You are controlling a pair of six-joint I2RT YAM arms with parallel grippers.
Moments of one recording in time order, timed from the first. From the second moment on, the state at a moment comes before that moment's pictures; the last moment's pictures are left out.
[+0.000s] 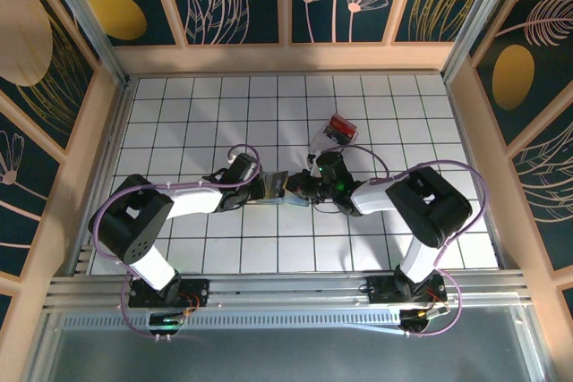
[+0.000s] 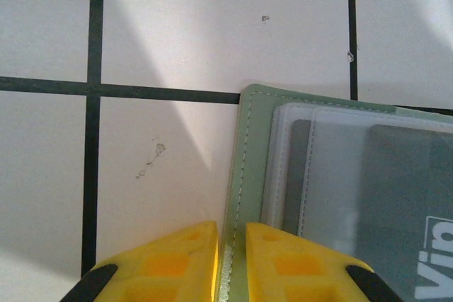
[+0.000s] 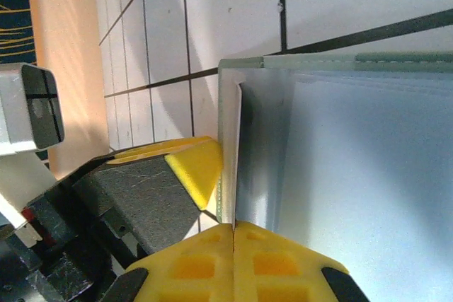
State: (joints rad) left arm -0.66 1.65 0.71 -0.01 -0.06 -0.77; right arm 0.69 1.72 0.62 0.52 -0.44 1.10
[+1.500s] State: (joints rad) left arm -0.74 1.76 0.88 -0.07 -0.11 -0.69; right arm 0.68 1.73 0.68 0.38 -0.41 1.05
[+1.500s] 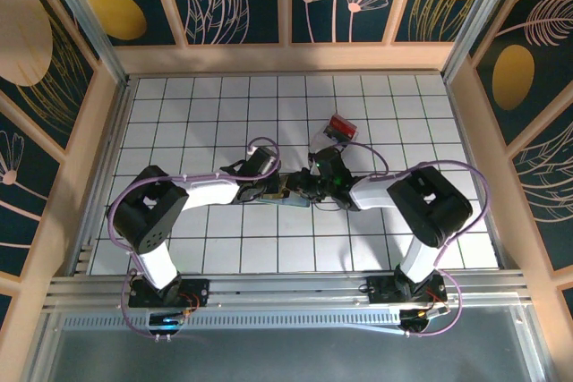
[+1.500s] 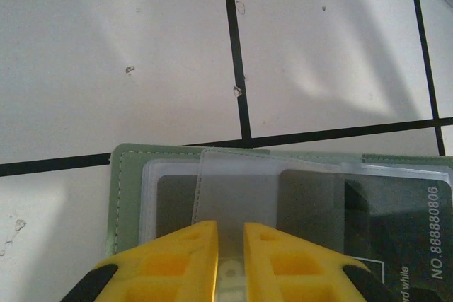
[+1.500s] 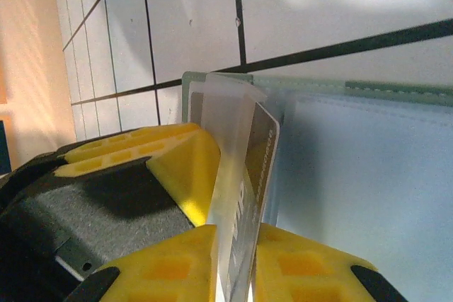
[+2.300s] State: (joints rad) left arm -0.72 1.73 0.86 -0.08 -0.21 -0.65; right arm 0.68 1.51 0.84 -0.08 -0.14 0.75
